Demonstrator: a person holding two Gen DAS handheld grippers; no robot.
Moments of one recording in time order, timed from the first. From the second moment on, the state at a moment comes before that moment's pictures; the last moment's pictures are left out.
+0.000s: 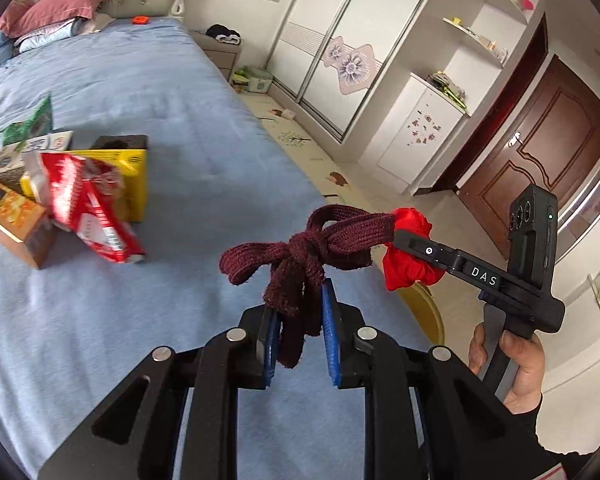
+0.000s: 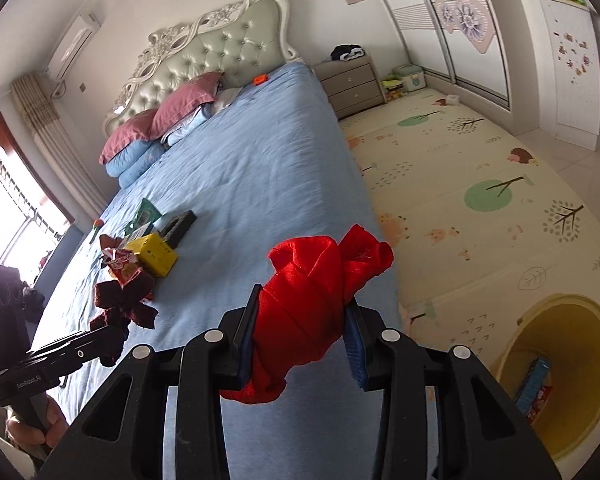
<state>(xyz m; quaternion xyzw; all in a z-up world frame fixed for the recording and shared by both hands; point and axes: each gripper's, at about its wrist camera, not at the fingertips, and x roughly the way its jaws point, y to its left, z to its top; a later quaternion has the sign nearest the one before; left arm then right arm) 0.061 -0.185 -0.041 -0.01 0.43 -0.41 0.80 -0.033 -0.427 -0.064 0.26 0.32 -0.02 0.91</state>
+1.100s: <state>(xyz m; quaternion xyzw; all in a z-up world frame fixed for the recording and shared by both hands) -0.026 -0.564 -0.174 0.20 0.56 -0.52 0.61 -0.204 -0.652 -0.187 0.34 0.38 -0.22 0.83</state>
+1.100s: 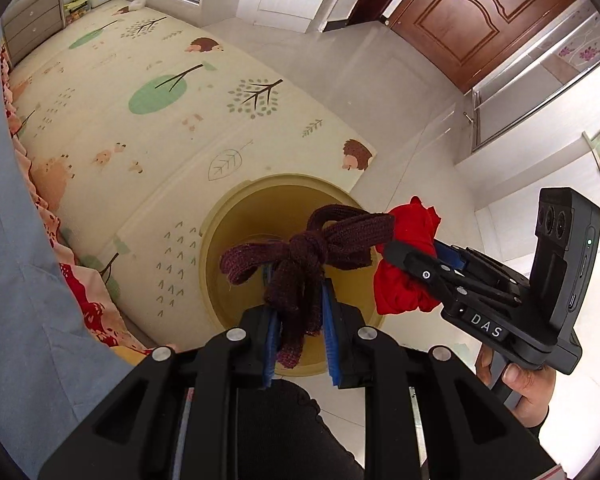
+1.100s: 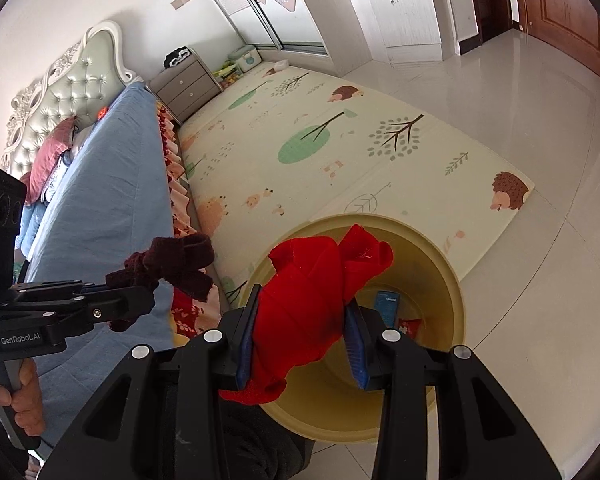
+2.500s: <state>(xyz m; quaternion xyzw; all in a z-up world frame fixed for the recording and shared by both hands) -0.002 -0.483 -0.110 0.20 0.51 -0.50 0.68 -0.167 -0.609 -0.113 0.26 0.37 -0.18 0.87</state>
